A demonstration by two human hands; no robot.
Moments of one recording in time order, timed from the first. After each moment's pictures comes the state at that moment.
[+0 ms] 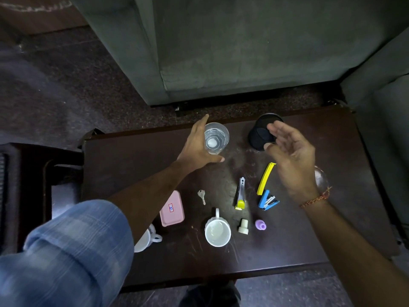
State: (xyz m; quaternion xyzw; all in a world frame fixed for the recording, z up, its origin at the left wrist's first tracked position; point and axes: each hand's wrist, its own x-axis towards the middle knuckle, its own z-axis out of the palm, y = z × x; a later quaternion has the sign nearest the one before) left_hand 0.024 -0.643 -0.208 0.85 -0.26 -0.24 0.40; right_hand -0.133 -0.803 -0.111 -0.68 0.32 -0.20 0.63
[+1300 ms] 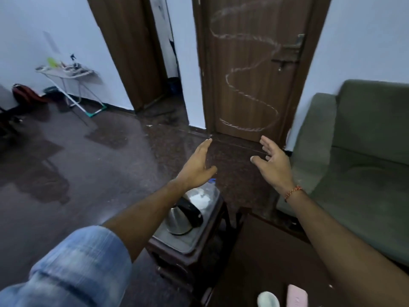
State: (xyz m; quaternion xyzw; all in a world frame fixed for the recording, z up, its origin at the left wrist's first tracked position) left_hand 0.075 -0.174 0.203 0.93 -0.09 0.06 0.36; right_hand 0.089 -0.409 0.212 -0.81 -0.05 -0.07 0.58
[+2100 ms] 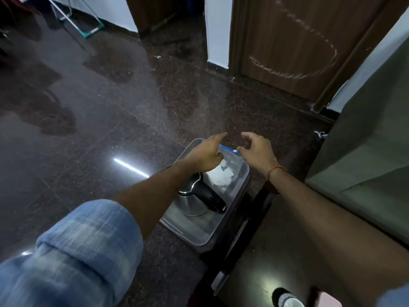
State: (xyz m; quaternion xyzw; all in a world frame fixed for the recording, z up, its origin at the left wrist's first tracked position) left_hand 0.192 -0.078 0.035 0.94 -0.02 -0.15 0.30; right_hand 0.235 -0.254 0.024 -0.91 -0.08 0.11 0.39
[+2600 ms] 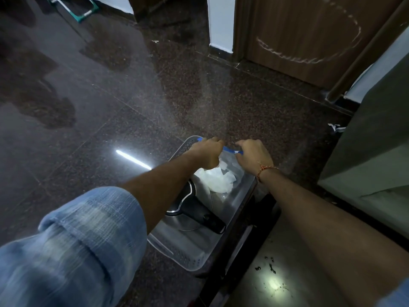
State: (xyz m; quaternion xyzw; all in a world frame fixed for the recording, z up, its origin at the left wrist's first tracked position) left_hand 0.261 -0.073 -0.049 0.96 -0.06 -0.25 0.09; right_hand 0.282 -0.234 -0.063 -0.95 -0.14 0.16 0.22
